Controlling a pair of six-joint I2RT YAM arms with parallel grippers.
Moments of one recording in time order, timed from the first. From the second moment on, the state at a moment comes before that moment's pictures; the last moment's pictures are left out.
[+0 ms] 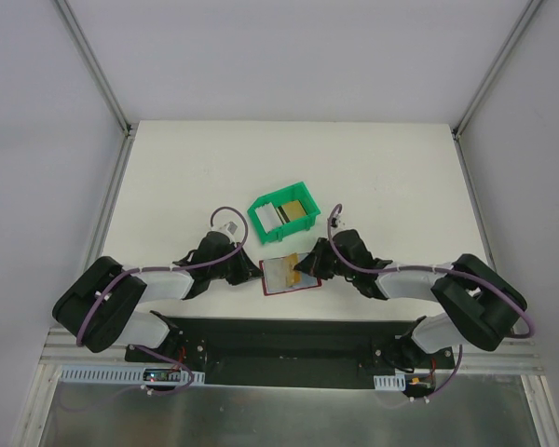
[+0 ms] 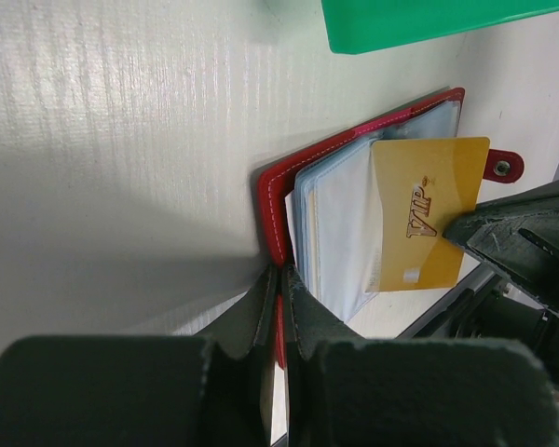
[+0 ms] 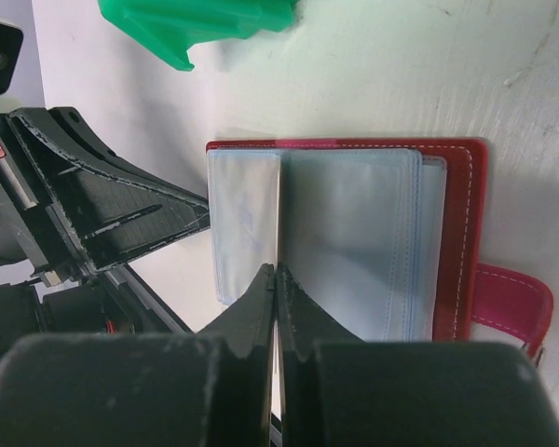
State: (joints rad) left arm -0.59 1.36 0.30 0.29 0.24 -0.94; right arm 0.78 1.43 0.44 0.40 -0.18 0.96
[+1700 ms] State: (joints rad) left arm -0.59 1.35 0.30 0.29 0.23 -0.95; right arm 0.81 1.58 0.48 0.45 -0.23 1.04
